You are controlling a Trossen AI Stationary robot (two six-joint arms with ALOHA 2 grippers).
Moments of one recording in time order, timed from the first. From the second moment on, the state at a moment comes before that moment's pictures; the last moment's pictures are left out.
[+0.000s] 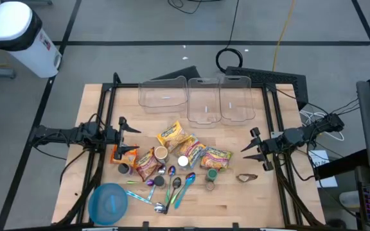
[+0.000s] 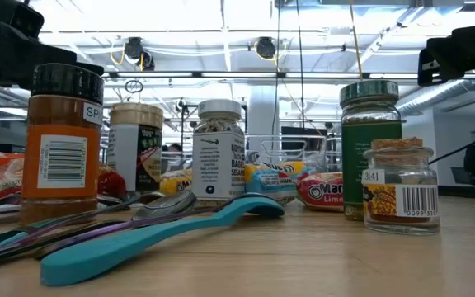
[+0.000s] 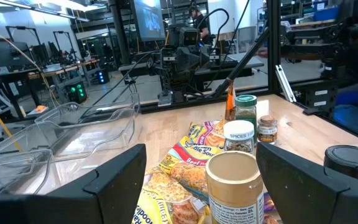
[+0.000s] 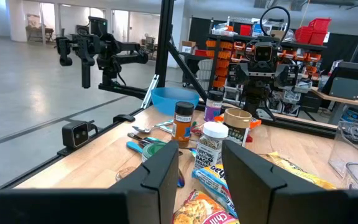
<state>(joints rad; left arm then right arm) -0.07 0.02 0.02 0.03 0.01 0.15 0.39 0.02 0.01 0.06 0.08 -0.12</state>
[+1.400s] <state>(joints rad) -0.07 0.02 0.02 0.03 0.01 0.15 0.39 0.02 0.01 0.14 0.08 -0.12</state>
